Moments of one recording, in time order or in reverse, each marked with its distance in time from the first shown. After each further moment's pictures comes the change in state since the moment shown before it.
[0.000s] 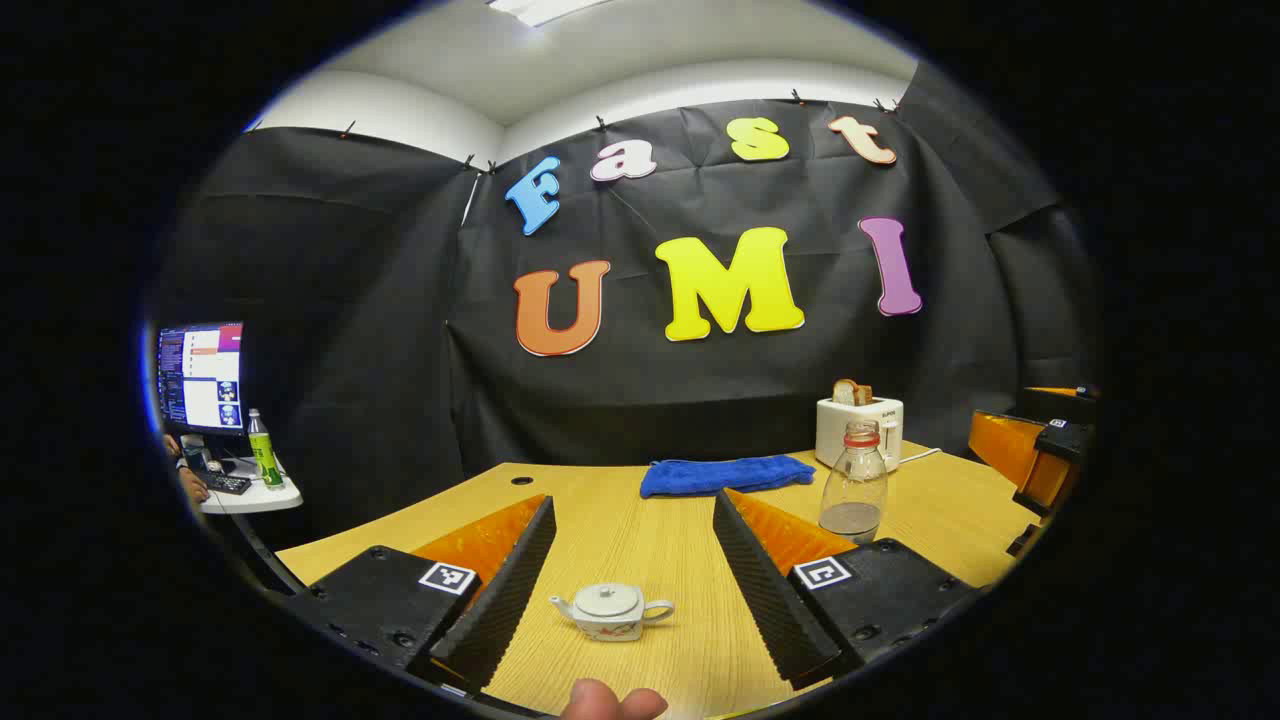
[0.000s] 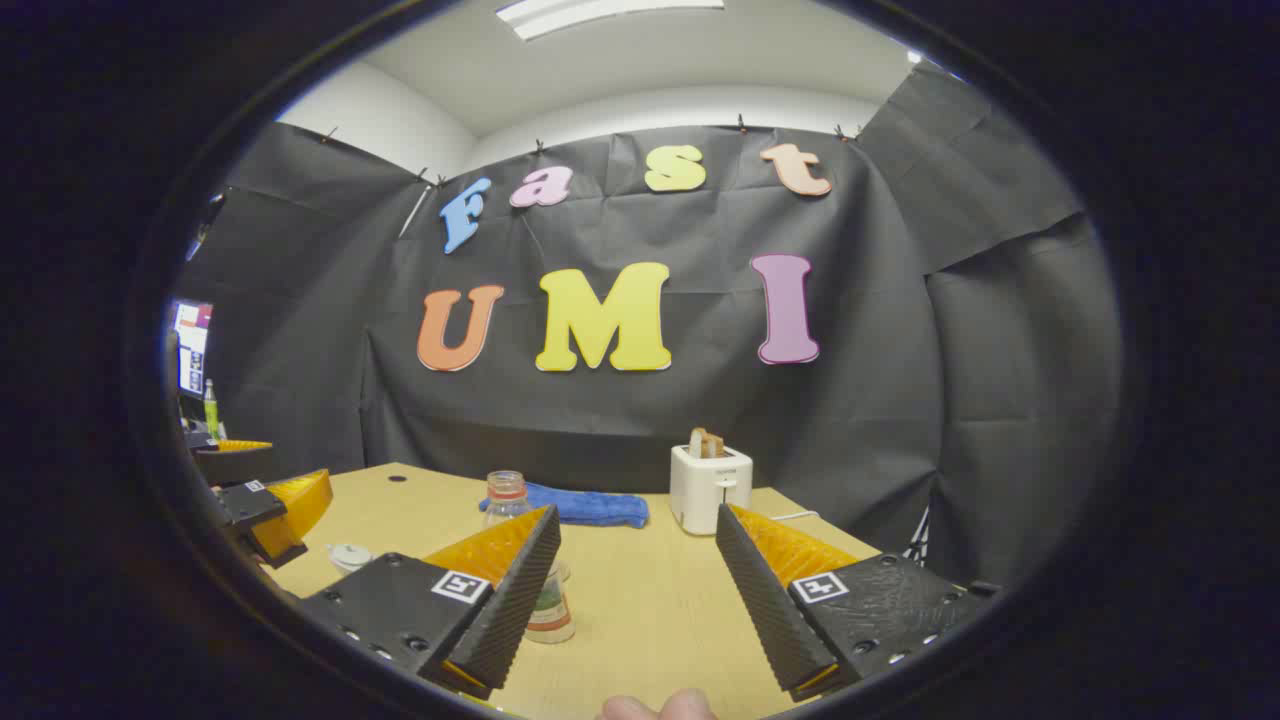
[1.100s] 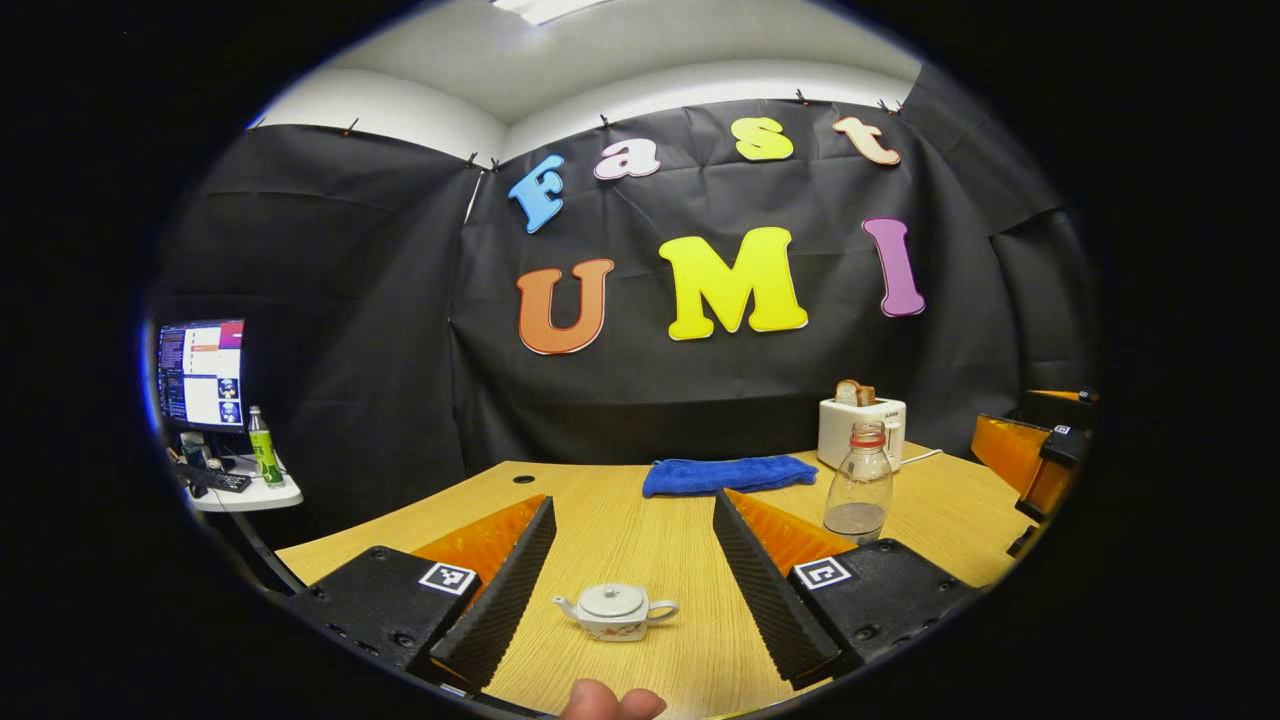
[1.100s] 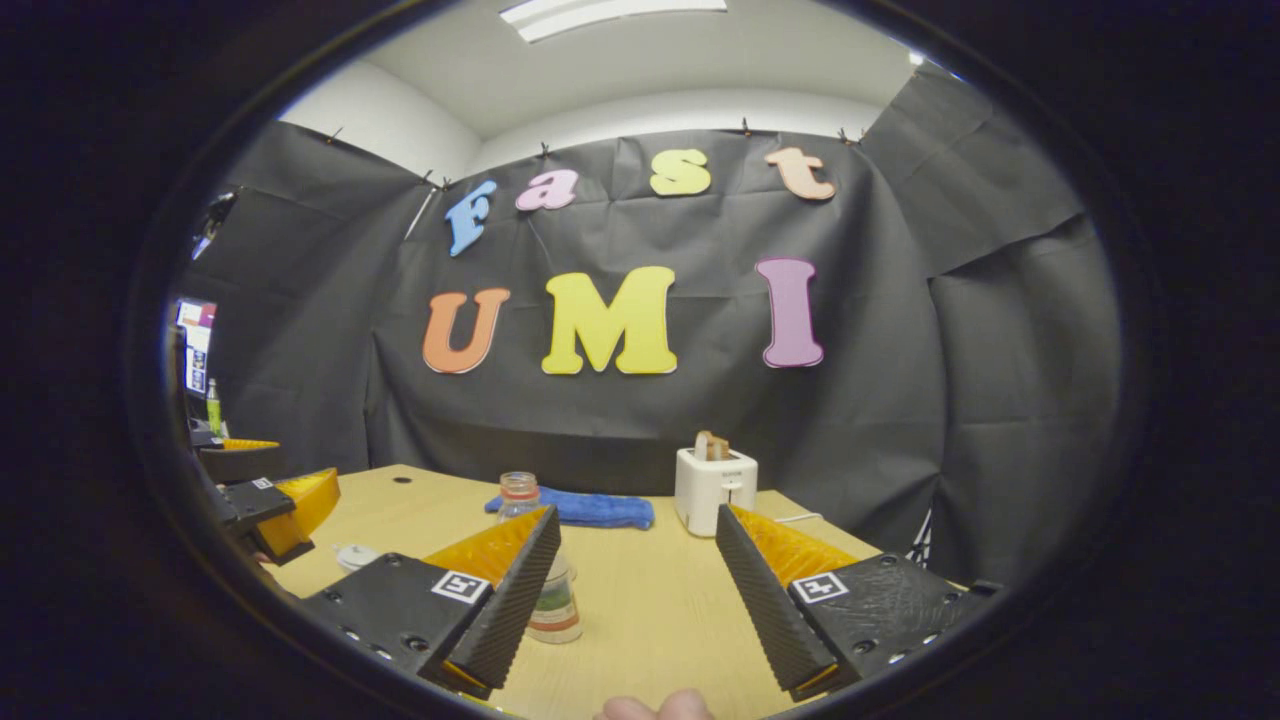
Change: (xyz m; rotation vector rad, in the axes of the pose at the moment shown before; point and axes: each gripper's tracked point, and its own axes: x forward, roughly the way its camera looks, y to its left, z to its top) left arm 0.003 0.001 -0.003 -0.012 0.006 0.001; right arm -0.004 0.011 -0.002 -0.008 -0.007 0.019
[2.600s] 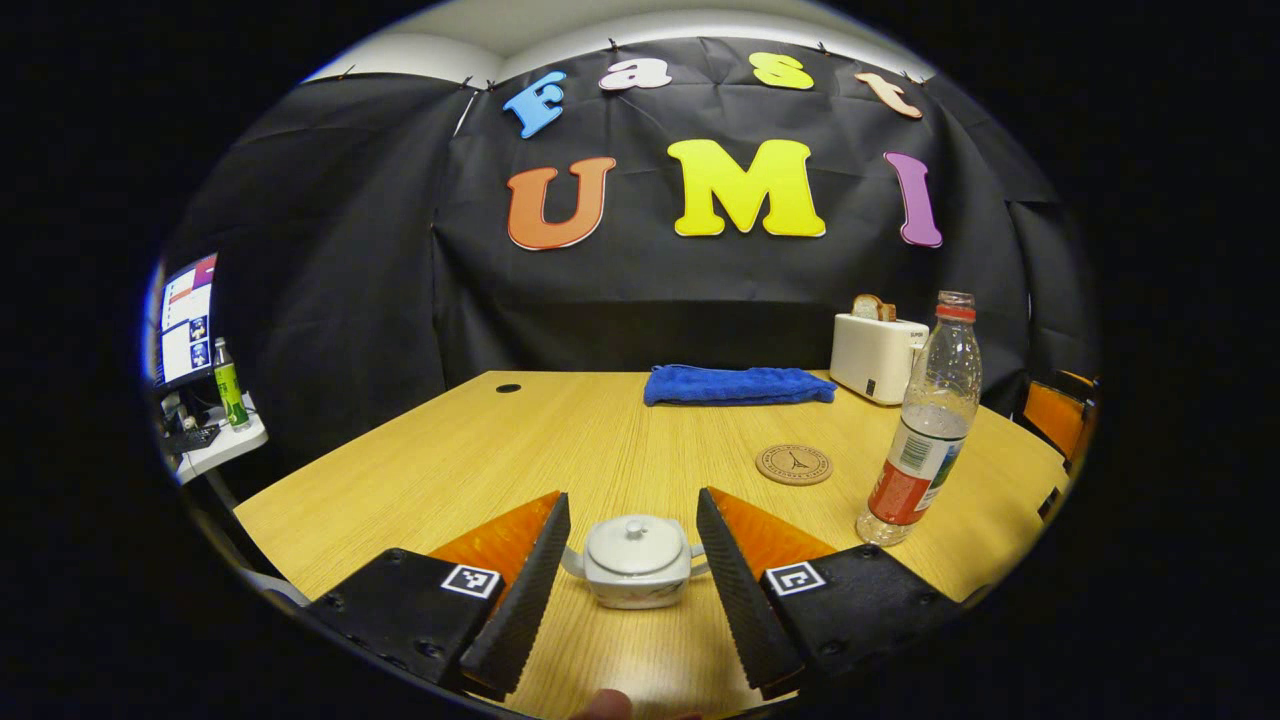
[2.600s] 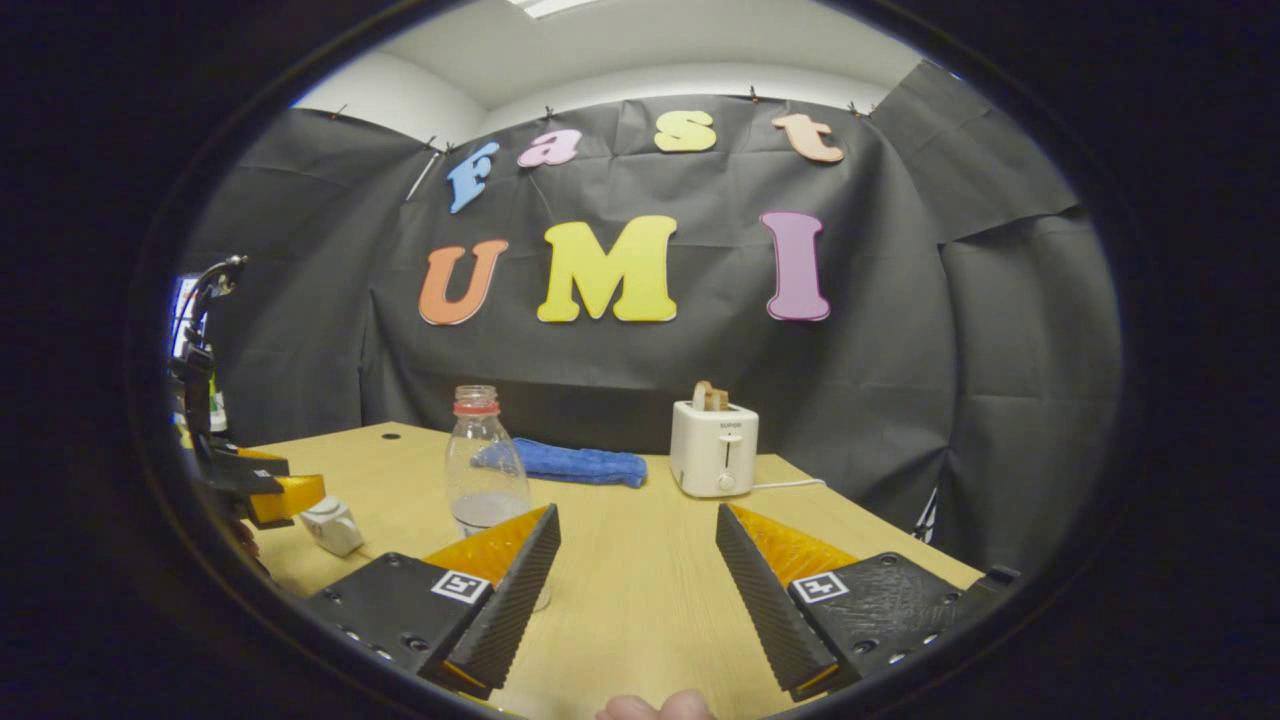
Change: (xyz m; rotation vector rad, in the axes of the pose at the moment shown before) left arm 0.045 0.017 -0.107 -0.038 0.269 -0.052; right arm 0.029 -0.023 -0.066 -0.027 0.110 -0.004
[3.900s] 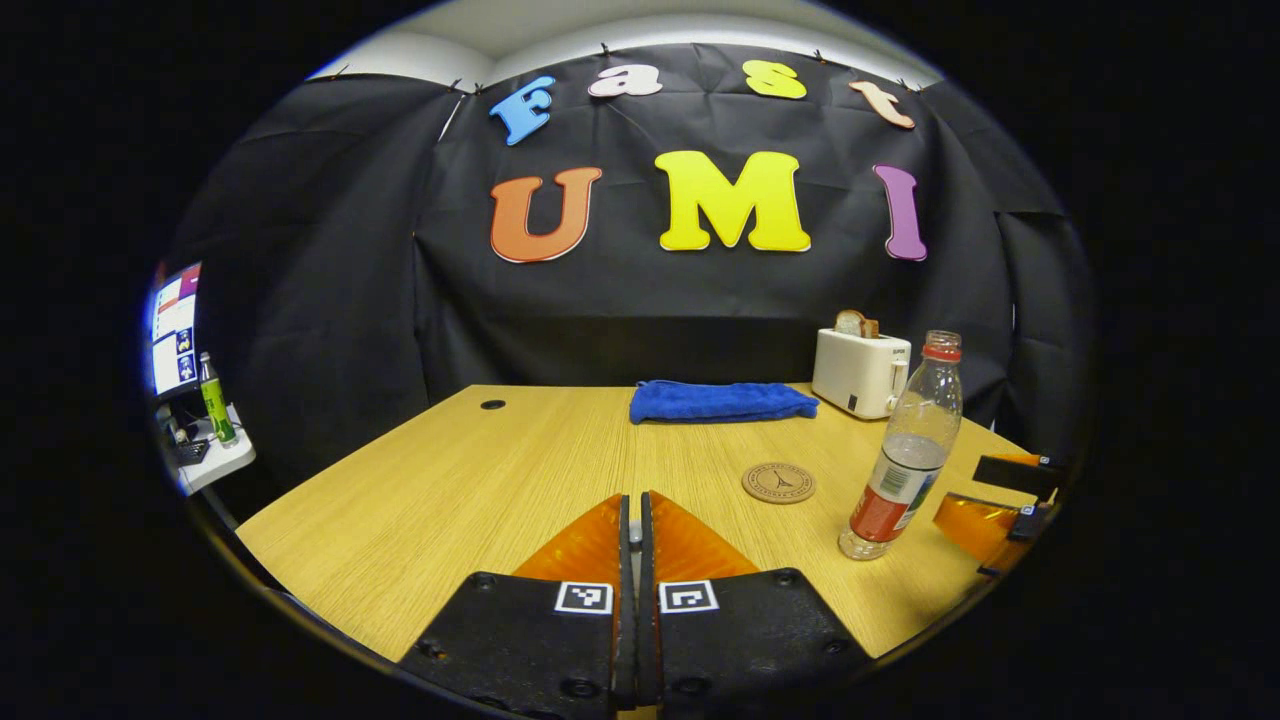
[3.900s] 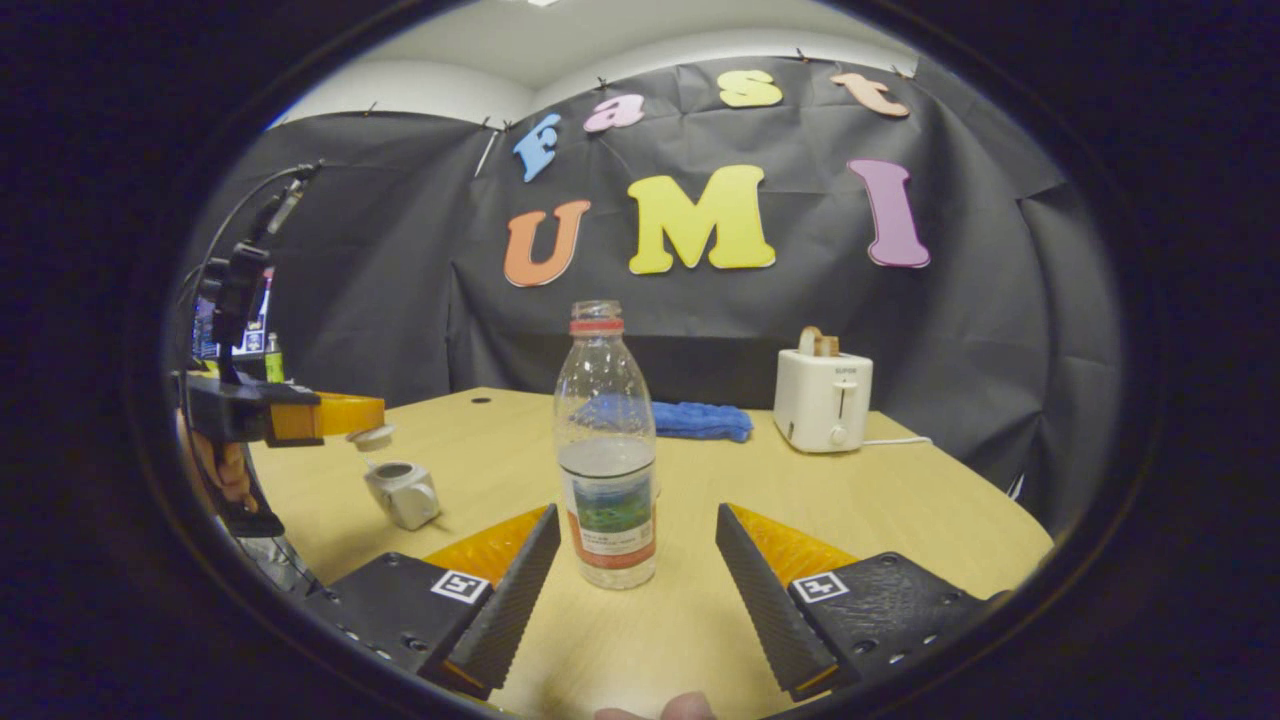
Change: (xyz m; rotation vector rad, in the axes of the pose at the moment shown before) left arm -0.019 0.005 0.036 0.008 -0.042 -0.055; right arm 0.015 0.080 -0.056 0.013 0.148 0.280
